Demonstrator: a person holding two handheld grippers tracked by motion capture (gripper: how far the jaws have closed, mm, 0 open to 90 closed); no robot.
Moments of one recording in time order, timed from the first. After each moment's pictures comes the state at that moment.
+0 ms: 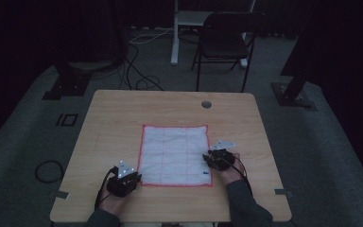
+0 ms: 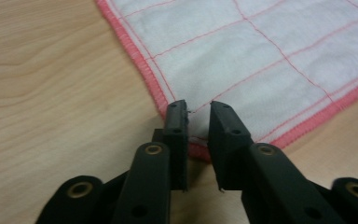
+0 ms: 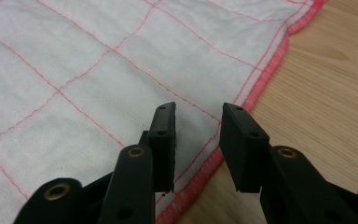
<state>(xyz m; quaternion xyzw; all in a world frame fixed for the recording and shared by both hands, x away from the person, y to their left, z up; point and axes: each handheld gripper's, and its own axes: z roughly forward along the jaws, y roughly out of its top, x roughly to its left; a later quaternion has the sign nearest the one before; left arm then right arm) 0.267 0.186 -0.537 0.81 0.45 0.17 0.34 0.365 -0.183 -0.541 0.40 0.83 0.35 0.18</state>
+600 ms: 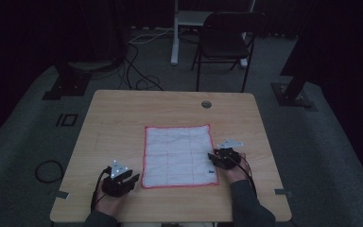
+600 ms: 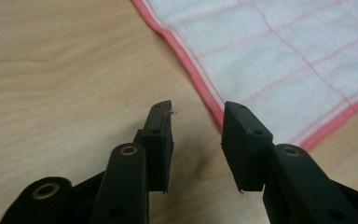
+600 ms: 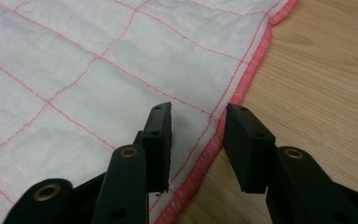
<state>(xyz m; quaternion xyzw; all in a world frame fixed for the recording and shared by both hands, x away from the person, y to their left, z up) 0.268 0.202 -0.529 0.78 0.48 0.18 0.37 0.370 -0.204 -0.543 0.42 0.81 0.36 0.18</state>
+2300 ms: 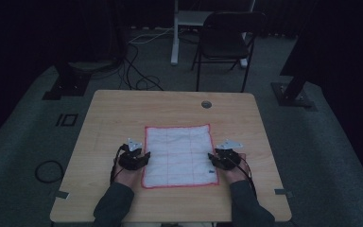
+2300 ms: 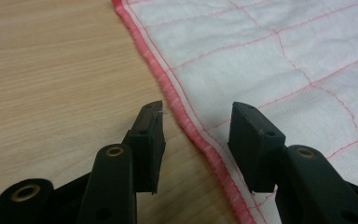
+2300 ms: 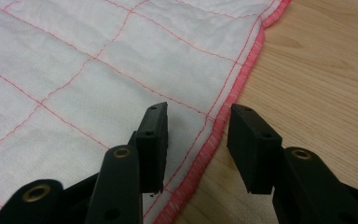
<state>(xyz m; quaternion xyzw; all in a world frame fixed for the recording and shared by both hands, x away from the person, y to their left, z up) 0.355 0.164 -0.541 0.76 0.51 0.20 0.34 0.367 -0.202 -0.544 0.42 0.81 0.35 0.20</state>
